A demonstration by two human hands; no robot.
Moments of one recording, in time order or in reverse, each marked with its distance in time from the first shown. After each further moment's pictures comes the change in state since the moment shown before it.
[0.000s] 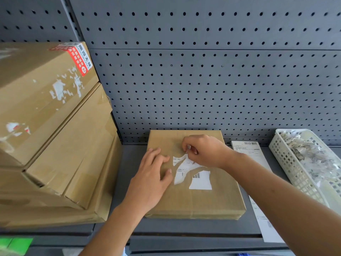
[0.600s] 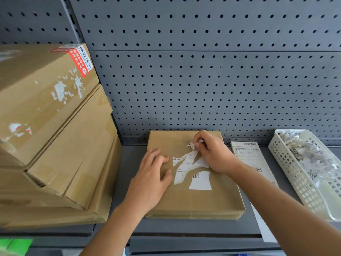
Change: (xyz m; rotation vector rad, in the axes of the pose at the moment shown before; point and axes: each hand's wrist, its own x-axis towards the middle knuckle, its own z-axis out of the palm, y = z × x) left_hand 0.000 -0.001 0.001 -0.005 0.014 0.013; right_hand -0.017 0.012 0.011 0.378 0.250 0.170
